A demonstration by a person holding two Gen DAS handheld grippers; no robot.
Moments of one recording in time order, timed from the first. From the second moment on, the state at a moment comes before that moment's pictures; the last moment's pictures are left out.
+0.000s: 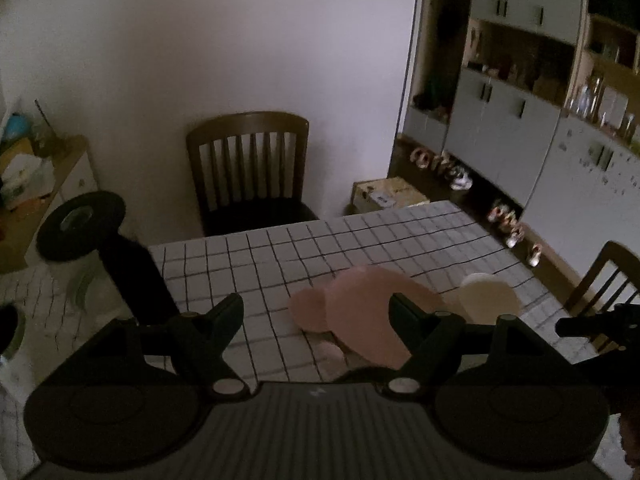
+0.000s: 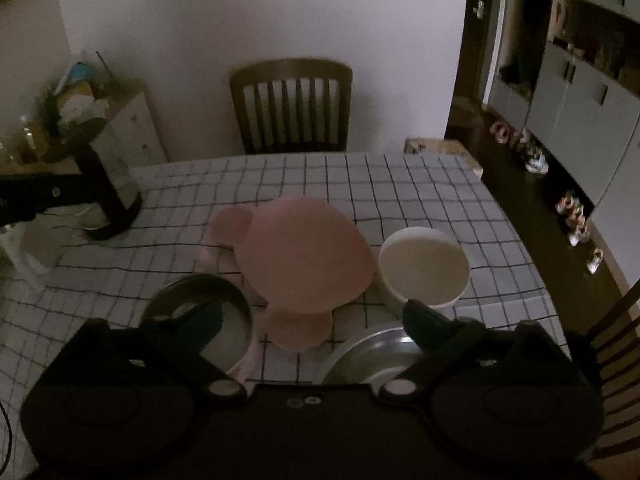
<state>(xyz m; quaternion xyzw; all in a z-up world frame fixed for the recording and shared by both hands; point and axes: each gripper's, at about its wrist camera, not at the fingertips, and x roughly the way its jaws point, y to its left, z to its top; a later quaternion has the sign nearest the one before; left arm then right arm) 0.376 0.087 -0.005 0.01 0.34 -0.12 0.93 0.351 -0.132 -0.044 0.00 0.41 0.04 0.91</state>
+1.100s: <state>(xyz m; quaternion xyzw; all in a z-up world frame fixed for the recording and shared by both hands) 0.549 0.068 -0.151 0.03 0.52 -0.07 0.85 0.469 -0.167 -0.147 0.12 0.56 -0.04 0.82</state>
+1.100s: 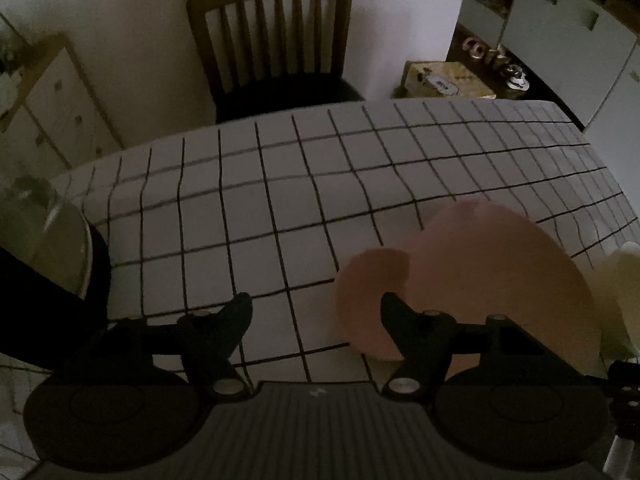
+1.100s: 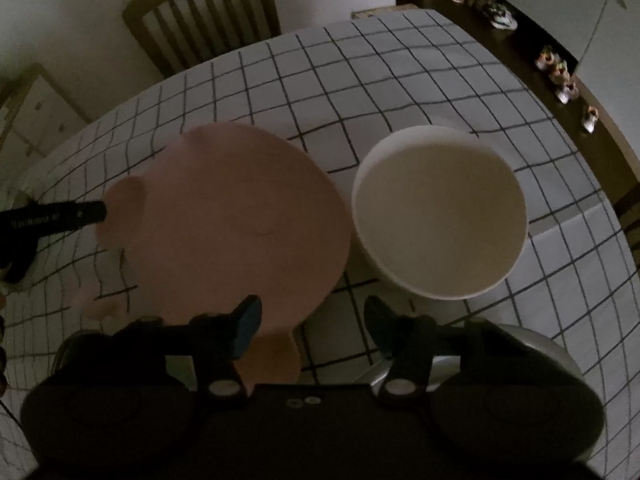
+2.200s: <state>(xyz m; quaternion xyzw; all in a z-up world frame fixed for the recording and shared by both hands) 0.551 0.053 -0.163 0.02 0.53 -0.07 0.85 0.472 -0.169 -0.159 0.14 0.55 -0.03 0.82</state>
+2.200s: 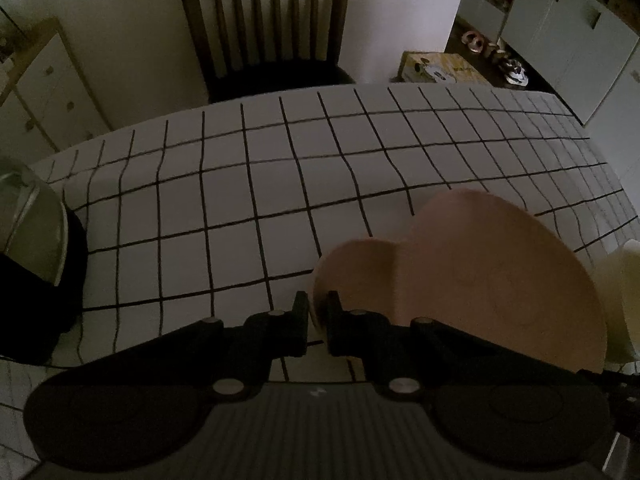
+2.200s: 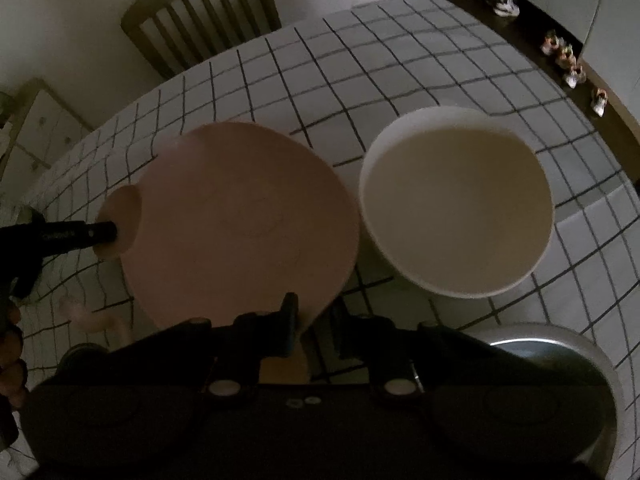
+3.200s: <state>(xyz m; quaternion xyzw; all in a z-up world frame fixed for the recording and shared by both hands) 0.425 0.082 -0.032 0.02 0.47 -0.06 0.88 0.389 -0.165 -0.057 0.14 0.50 0.03 0.85</state>
